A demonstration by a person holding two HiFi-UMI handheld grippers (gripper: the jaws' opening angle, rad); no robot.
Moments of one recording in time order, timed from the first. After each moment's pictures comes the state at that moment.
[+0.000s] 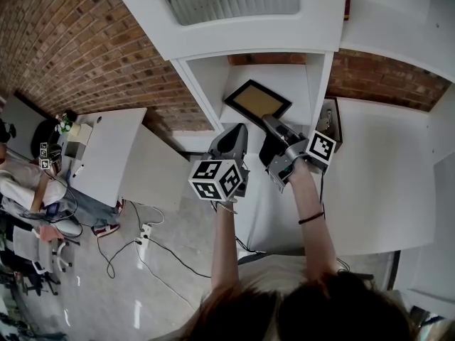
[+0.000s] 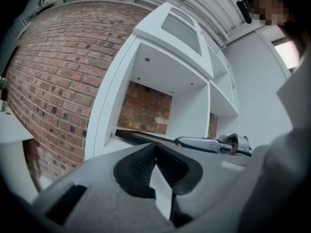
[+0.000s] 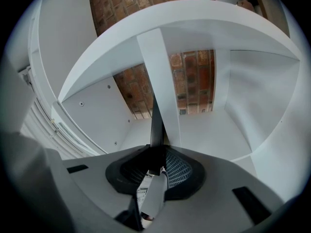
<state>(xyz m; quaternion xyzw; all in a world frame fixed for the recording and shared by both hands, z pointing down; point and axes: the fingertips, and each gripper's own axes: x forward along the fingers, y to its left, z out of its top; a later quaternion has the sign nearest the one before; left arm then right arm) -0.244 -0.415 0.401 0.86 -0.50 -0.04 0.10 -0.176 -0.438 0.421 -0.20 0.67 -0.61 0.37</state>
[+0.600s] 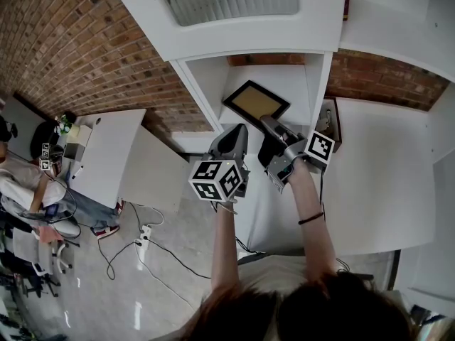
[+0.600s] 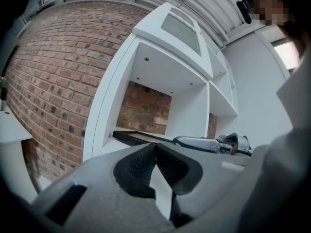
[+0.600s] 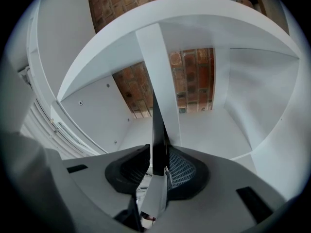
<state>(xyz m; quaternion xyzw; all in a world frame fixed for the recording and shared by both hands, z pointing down) -0.241 -0.415 0.400 0.86 -0.49 -0.04 0.10 -0.178 -0.437 0.421 -0.20 0.67 -0.62 0.36</state>
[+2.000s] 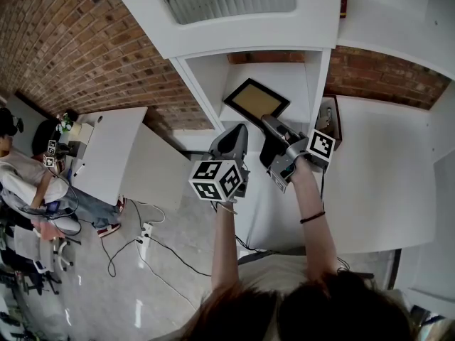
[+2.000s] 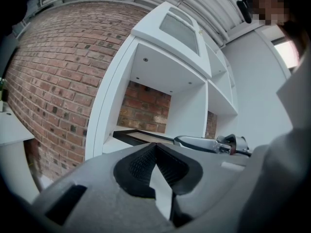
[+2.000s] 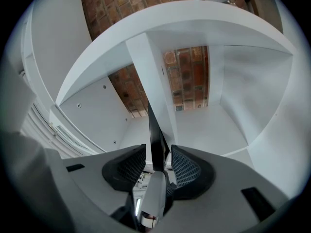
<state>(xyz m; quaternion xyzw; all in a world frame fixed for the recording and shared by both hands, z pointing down) -0.241 -0.410 0.403 0.86 -0.50 -0.03 0.11 -0.177 -0.432 0.428 -0.18 0.66 -0.64 0.35</state>
